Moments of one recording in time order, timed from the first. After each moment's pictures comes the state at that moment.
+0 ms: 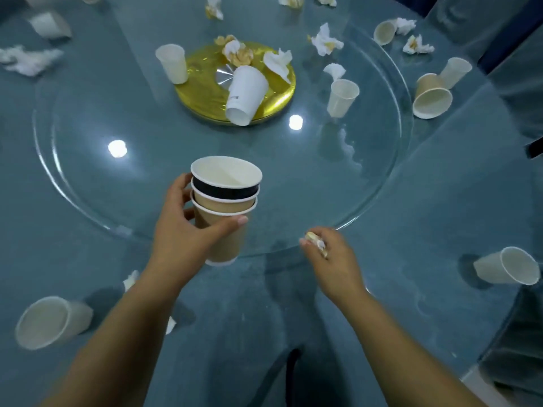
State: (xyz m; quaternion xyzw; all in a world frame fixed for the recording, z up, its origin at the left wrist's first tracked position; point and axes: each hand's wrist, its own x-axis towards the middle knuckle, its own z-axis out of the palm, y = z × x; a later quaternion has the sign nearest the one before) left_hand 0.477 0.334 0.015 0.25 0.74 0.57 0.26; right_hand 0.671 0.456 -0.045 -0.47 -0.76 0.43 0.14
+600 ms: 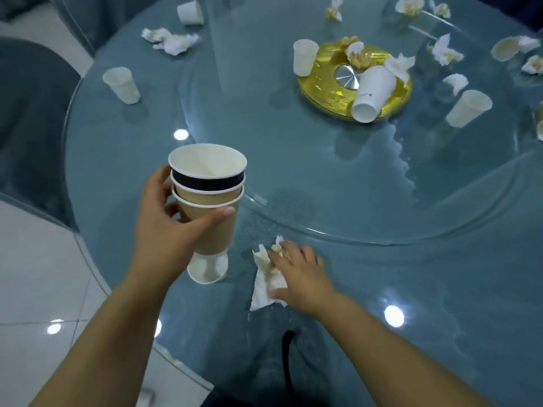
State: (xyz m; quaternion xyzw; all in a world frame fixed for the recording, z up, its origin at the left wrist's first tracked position) left_hand 0.353 0.129 0.032 0.17 0.76 0.62 0.14; right_hand 0.509 0.270 -0.082 -0.19 -0.94 0.21 -0.19
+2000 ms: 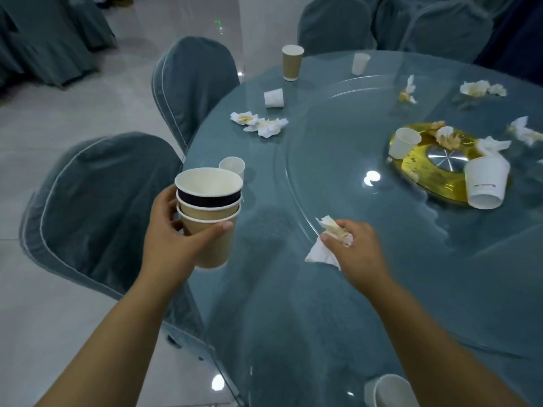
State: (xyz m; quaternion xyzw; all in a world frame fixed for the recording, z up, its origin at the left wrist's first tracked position) left_hand 0.042 0.018 0.053 0.19 0.76 0.61 0.10; right_hand 0.212 0.234 0.000 -0.41 -0.79 0.42 0.15
